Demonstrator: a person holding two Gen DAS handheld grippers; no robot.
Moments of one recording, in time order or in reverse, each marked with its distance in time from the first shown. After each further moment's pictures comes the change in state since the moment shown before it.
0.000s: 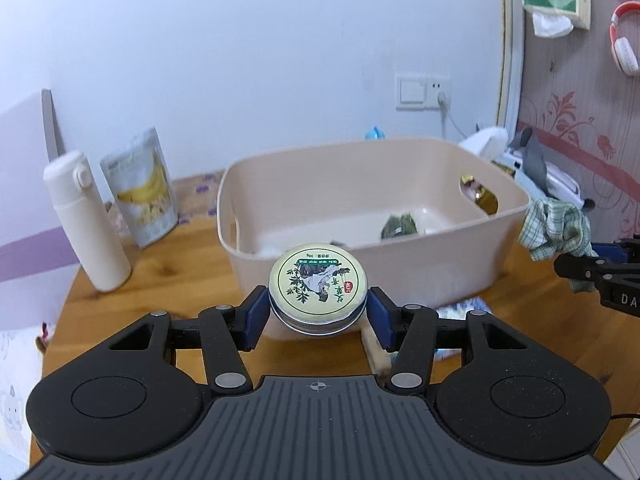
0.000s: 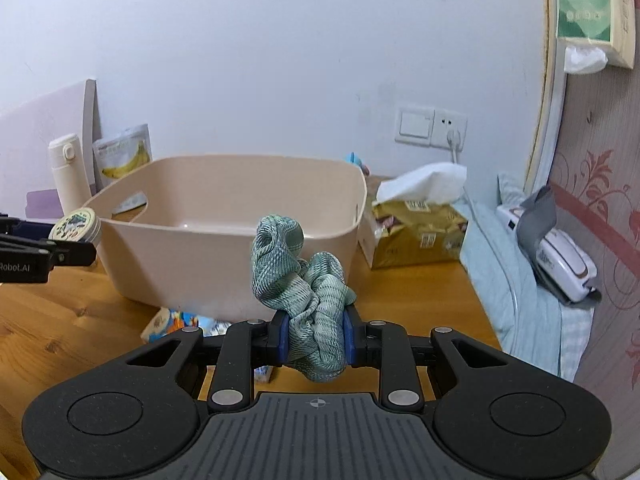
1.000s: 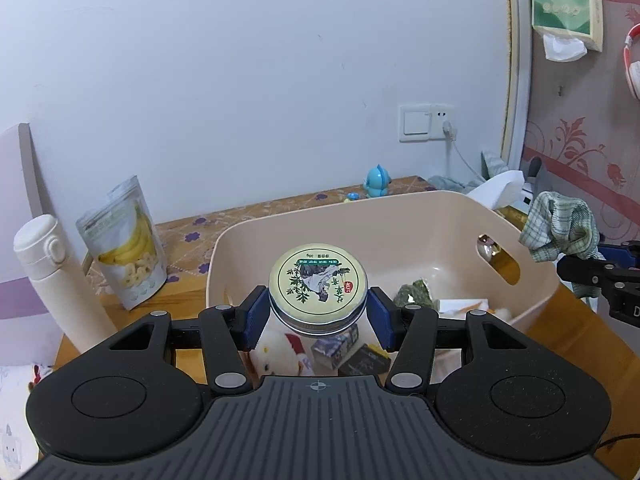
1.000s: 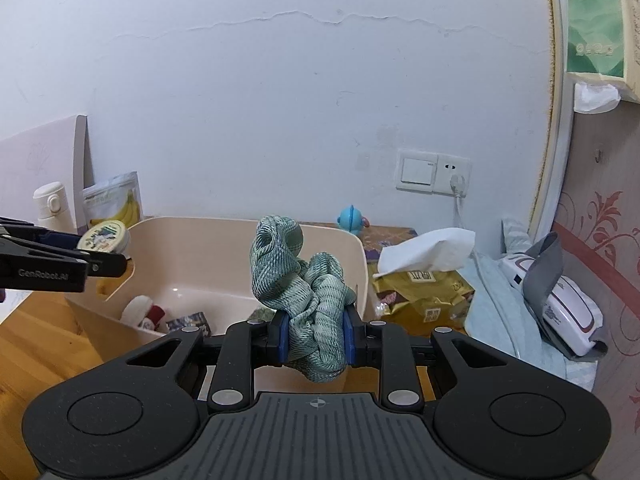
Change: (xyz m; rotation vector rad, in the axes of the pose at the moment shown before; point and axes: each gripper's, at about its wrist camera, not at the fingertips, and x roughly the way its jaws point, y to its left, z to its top) left arm 0.050 0.009 0.066 0.015 -0.037 -0.019; right arm 0.031 -0.003 0.055 0.003 -0.088 0.000
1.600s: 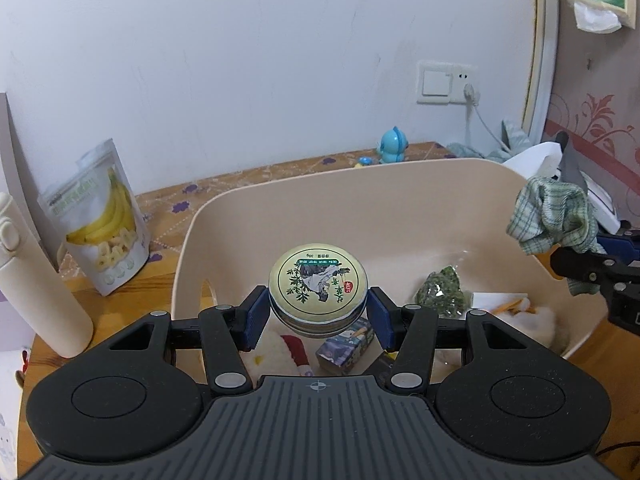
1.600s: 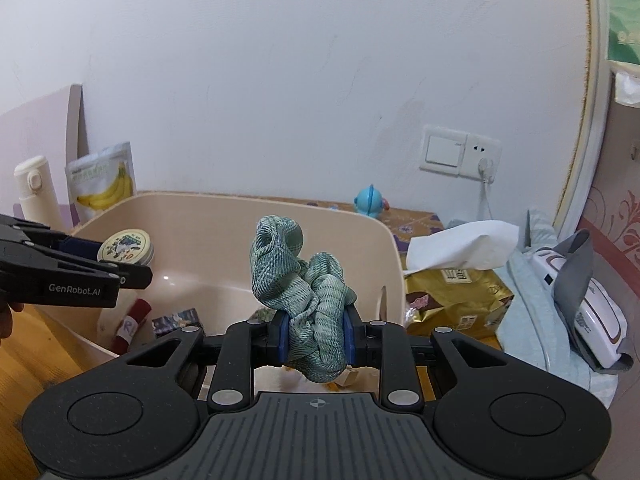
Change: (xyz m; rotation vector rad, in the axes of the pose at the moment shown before) left arm 0.071 0.006 0.001 -0.019 0.121 0.010; right arm 0.064 0.012 0.007 -0.043 0.087 0.021
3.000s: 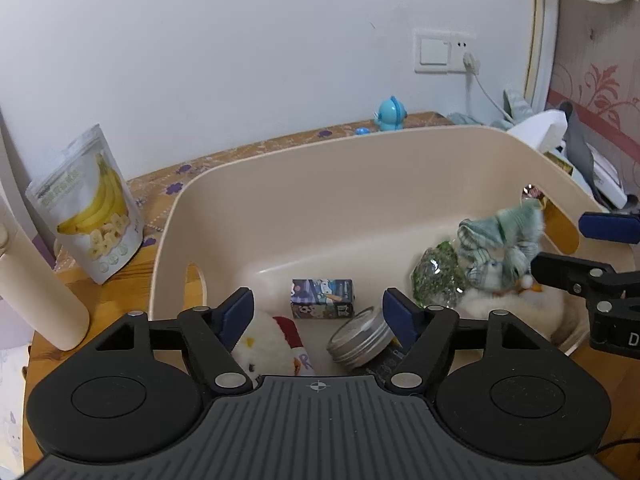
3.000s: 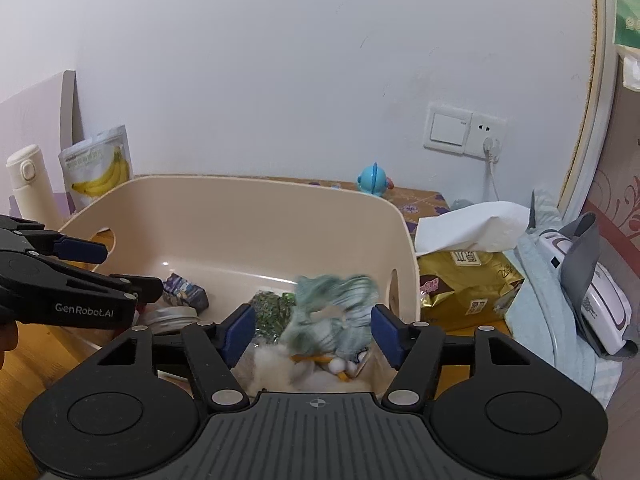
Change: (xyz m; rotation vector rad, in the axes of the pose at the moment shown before) left arm 0.013 -0.006 -0.004 0.032 0.067 0.011; right arm 0.007 0.004 0.004 0.018 0.057 -0.001
